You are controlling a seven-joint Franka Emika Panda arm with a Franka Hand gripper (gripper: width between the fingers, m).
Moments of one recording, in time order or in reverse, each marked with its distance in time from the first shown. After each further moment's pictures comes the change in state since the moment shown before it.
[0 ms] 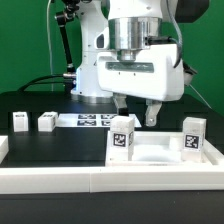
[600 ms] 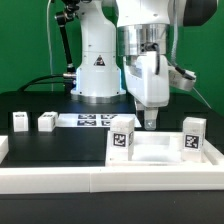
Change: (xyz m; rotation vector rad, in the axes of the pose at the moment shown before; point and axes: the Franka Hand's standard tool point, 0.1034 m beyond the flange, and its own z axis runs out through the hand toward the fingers) arm -0.019 0.003 0.006 0.002 -0.031 0.382
